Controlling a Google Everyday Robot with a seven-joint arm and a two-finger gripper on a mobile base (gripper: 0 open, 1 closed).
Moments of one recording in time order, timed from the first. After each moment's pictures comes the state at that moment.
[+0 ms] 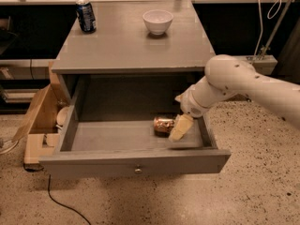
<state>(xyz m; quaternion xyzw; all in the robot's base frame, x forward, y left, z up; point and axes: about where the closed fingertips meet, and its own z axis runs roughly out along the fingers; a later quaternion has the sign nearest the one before) 0.592 -0.094 0.688 -0.61 0.75 0.13 0.22</state>
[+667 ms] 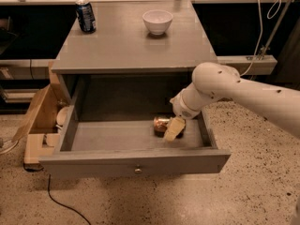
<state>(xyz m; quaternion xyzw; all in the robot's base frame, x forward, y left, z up) 0.611 -0.077 0.654 -0.61 0.75 0.11 0.22</state>
